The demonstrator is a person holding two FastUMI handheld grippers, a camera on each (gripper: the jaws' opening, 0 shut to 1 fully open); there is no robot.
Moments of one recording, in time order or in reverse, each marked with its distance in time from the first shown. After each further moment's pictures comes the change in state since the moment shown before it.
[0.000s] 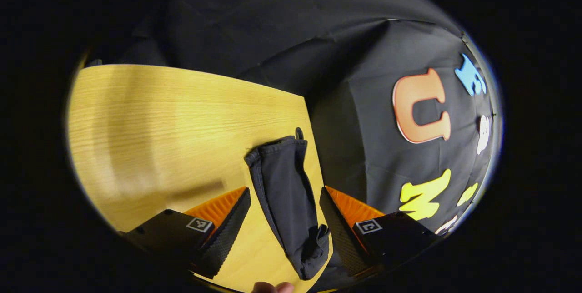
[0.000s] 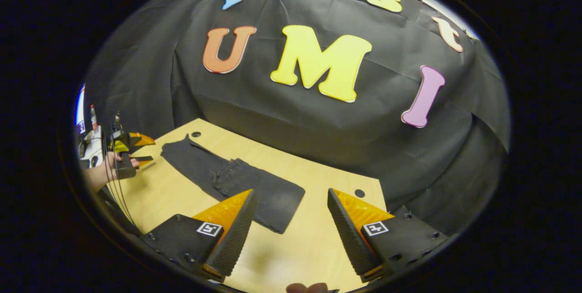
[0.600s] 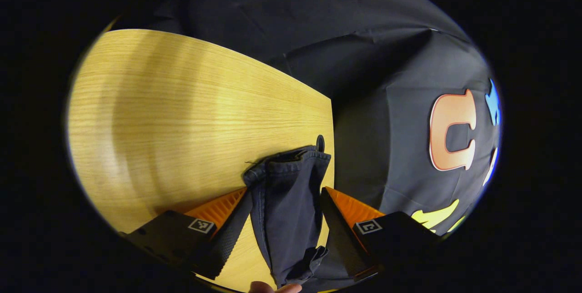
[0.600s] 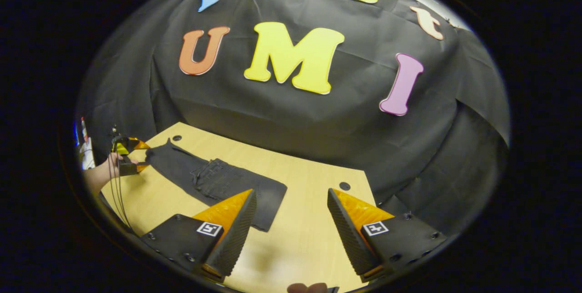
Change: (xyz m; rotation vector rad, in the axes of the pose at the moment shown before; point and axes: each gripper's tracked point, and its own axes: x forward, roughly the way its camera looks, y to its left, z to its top) left arm 0.064 0.002 0.008 -0.146 -0.016 0.073; right arm 0.002 -0.041 -0.006 0.099 0.010 -0.099
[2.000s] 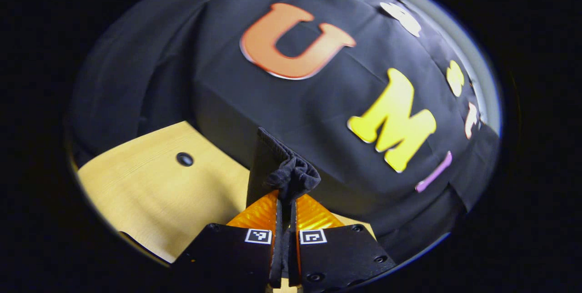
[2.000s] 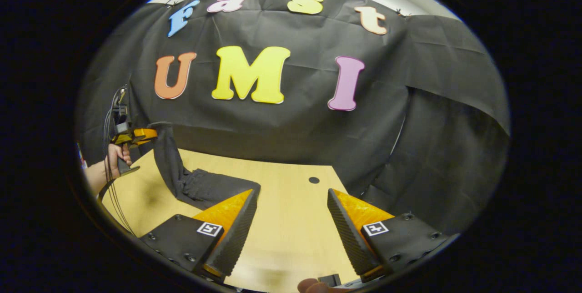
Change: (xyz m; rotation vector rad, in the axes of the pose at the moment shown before) left arm -0.087 -0.232 -0.208 1.016 0.014 -0.373; right arm -0.111 -0.074 -0.035 0.159 -0.102 -0.158
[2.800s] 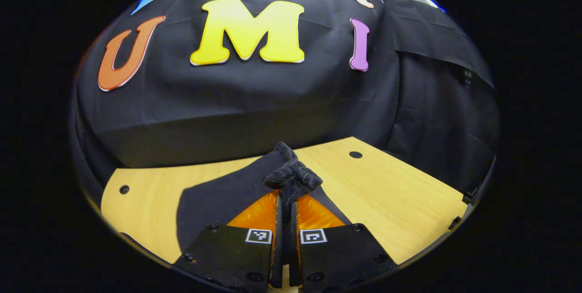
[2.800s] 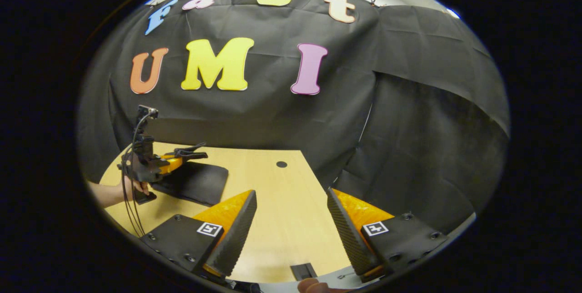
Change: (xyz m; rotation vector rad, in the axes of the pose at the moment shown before) left arm 0.036 -0.135 -0.225 0.579 0.251 -0.206; right arm -0.018 -0.076 -0.038 0.024 0.083 -0.141
